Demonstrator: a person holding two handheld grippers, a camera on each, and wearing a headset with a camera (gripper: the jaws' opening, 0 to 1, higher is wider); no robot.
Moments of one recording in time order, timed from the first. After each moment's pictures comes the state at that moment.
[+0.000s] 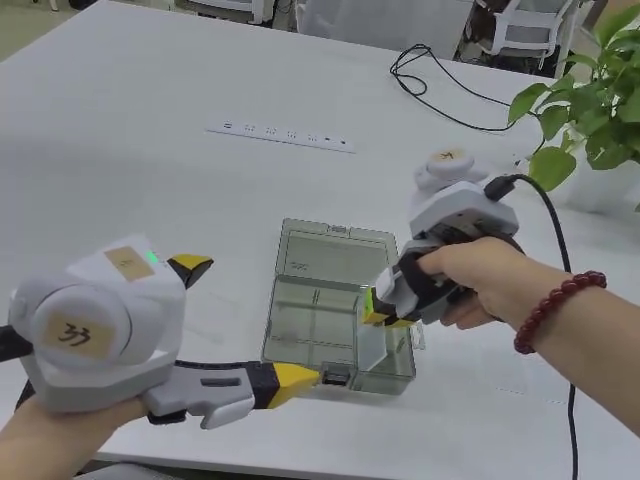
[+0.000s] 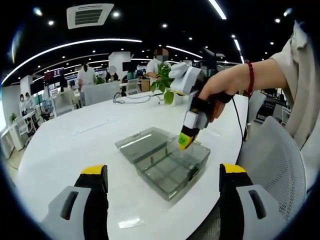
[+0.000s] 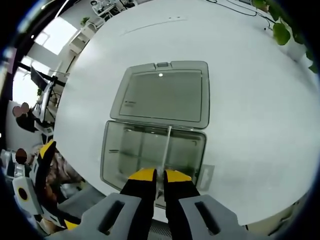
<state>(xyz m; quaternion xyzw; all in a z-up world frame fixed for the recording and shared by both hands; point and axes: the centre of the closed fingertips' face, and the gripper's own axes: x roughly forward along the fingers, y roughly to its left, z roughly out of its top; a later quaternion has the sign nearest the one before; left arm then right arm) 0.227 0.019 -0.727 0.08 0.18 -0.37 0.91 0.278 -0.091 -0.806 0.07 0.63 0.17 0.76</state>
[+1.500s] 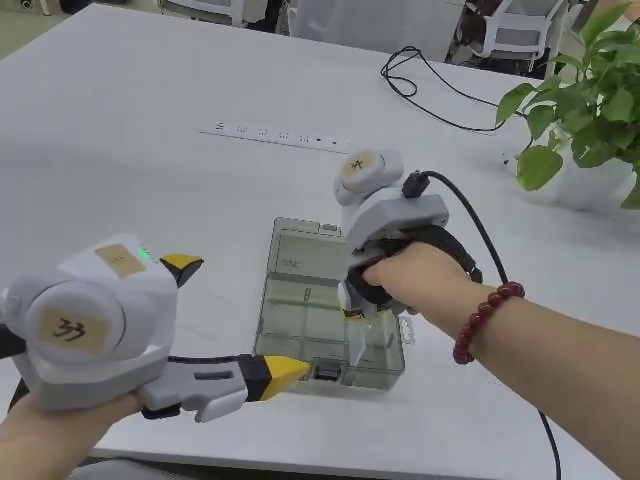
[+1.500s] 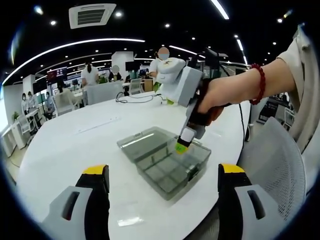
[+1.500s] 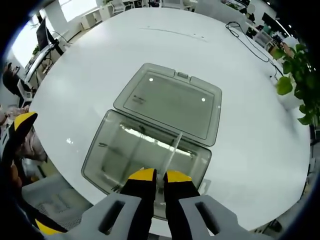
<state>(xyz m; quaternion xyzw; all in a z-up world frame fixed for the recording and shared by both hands) 0.223 0.019 -0.726 0.08 0.18 -0.35 0.91 0.286 -0.082 -0.812 -0.12 0.57 0.17 0.80</state>
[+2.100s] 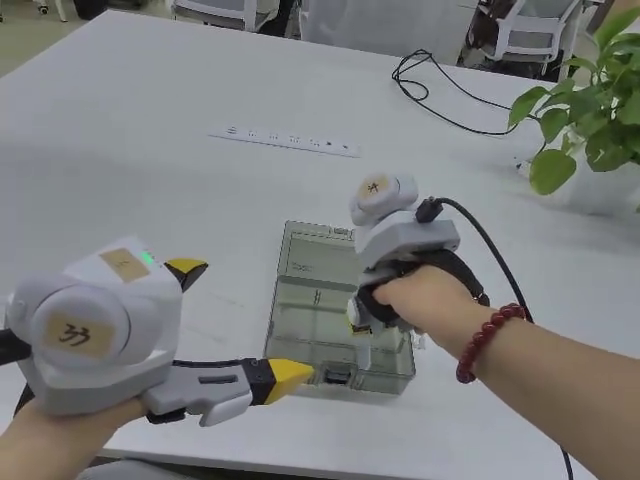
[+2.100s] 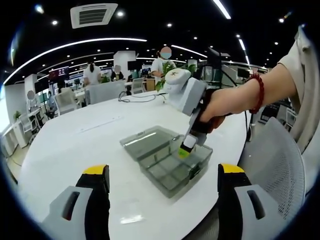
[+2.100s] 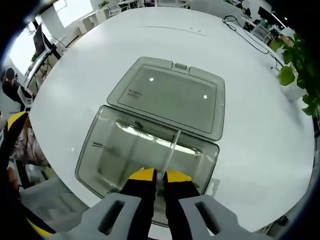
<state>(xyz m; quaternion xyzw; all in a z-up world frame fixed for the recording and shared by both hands) 0.222 0.026 -0.725 0.08 0.18 -0.34 0.92 0.285 -0.085 -0.830 -0.09 0.57 0.16 0.80</state>
